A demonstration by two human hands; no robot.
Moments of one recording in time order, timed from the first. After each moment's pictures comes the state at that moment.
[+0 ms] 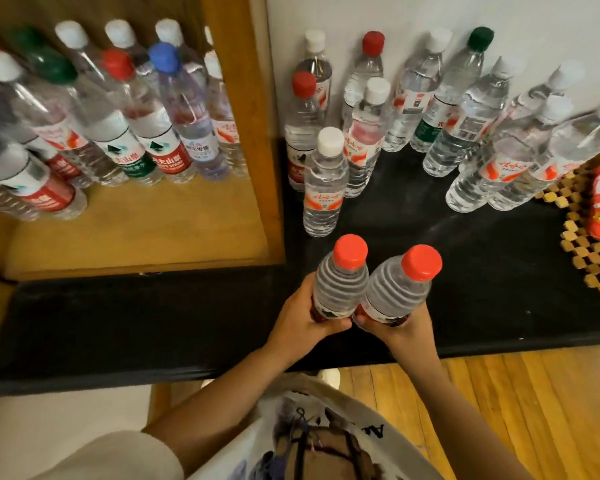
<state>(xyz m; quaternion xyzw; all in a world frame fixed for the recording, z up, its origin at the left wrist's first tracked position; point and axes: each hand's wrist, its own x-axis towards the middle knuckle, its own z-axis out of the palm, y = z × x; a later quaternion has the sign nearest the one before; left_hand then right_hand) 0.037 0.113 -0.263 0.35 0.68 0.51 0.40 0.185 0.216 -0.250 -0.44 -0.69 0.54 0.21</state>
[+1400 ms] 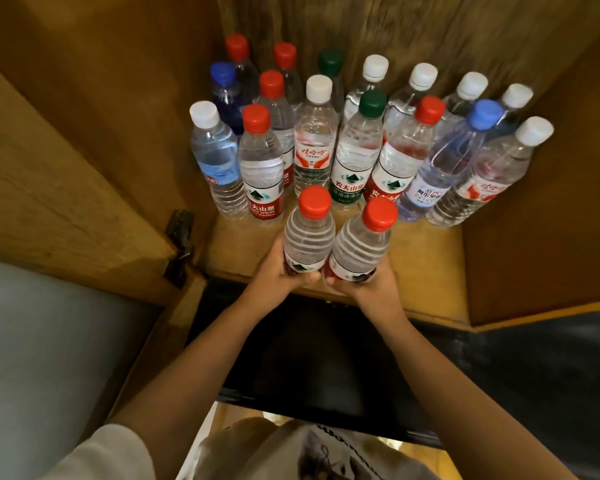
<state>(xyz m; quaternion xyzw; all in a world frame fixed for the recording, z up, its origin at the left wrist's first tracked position) -0.276 -0.067 -0.246 0.26 0.69 0.60 0.32 -0.166 0.071 -0.252 -0.28 -0.73 0.60 0.19</state>
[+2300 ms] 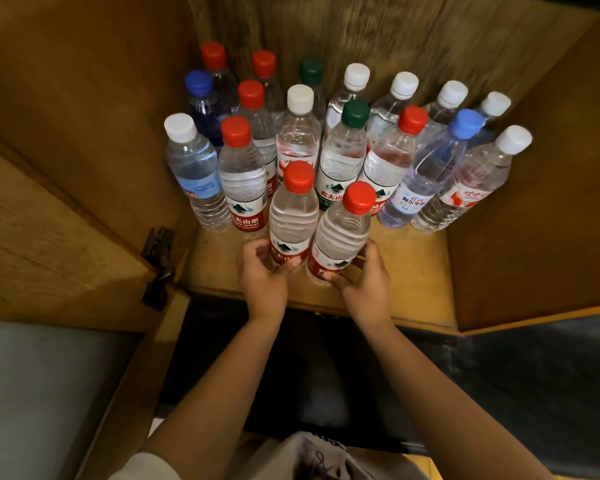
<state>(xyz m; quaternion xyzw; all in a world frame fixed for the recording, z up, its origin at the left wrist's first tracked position) -0.270 -0.034 -0.252 0.01 0.77 0.63 0.12 -0.181 0.071 -0.239 -0.35 -0.78 0.48 0.20</state>
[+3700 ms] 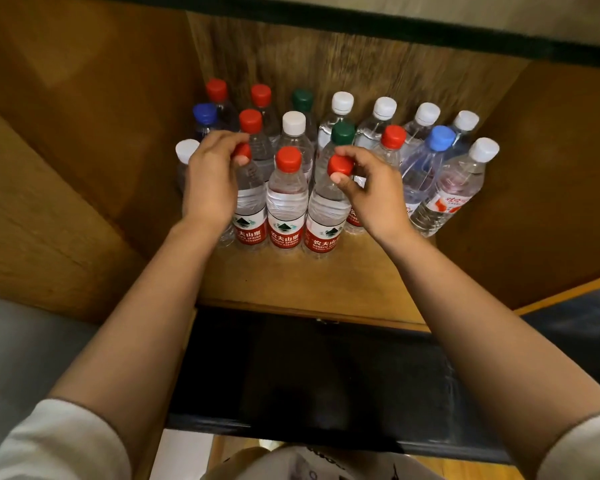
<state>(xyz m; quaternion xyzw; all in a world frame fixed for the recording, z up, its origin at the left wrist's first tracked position) -0.373 -0.043 -0.117 0.35 0.85 0.37 -0.12 -0.236 0.115 -0.119 -0.21 -0.87 0.35 0.26</state>
